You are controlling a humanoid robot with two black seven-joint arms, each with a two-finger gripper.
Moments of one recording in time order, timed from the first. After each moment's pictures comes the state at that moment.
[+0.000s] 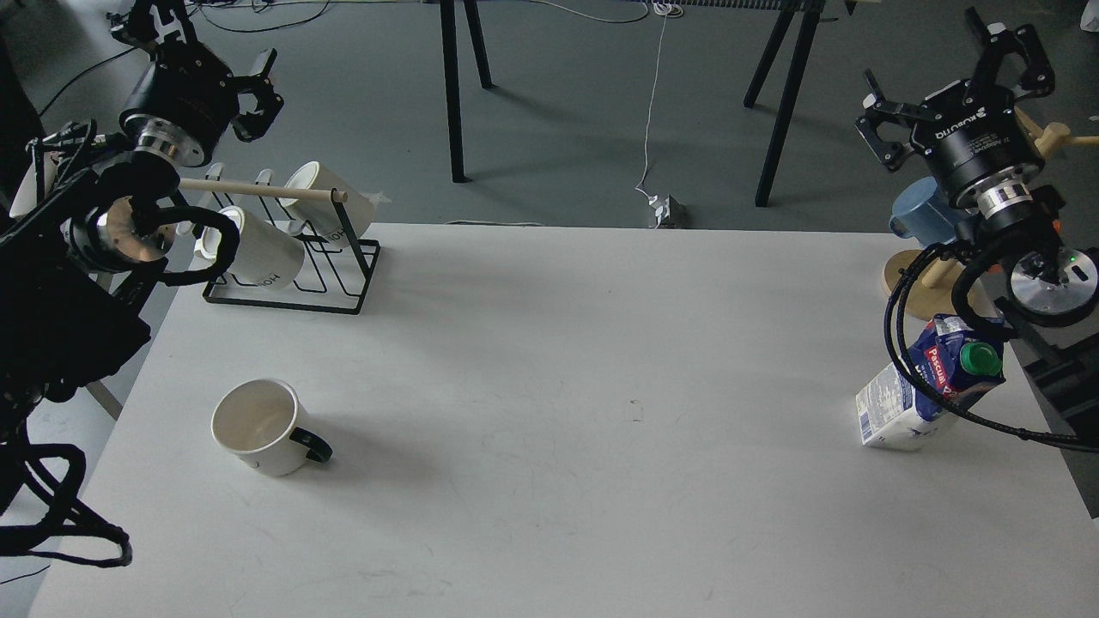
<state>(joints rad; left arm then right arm) -0.93 0.36 -0.74 -0.54 0.01 -0.35 -0.27 0.73 -0.48 0.85 0.77 0.31 0.49 0.20</state>
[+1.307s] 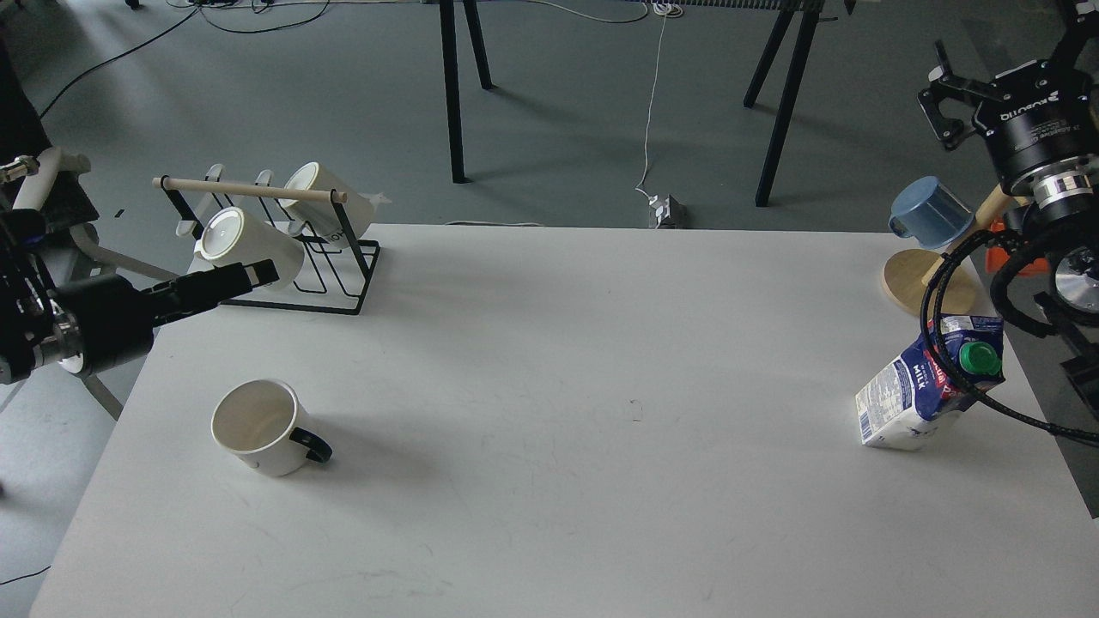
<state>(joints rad) -0.55 1.09 -0.40 -1.40 1.35 -0.08 -0.27 0.70 -0.52 0.95 0.78 0.31 0.49 0.25</state>
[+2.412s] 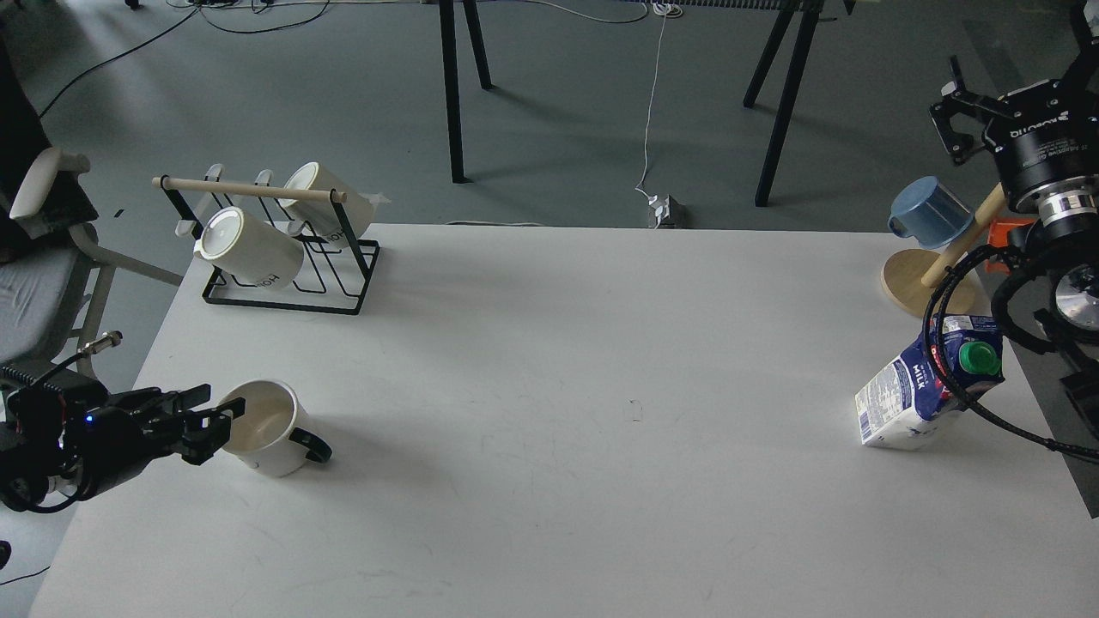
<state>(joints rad) -0.39 0.95 -0.34 -1.12 1.74 0.15 -0.30 0.66 -0.51 0.97 0.78 0.31 0.49 0.27</state>
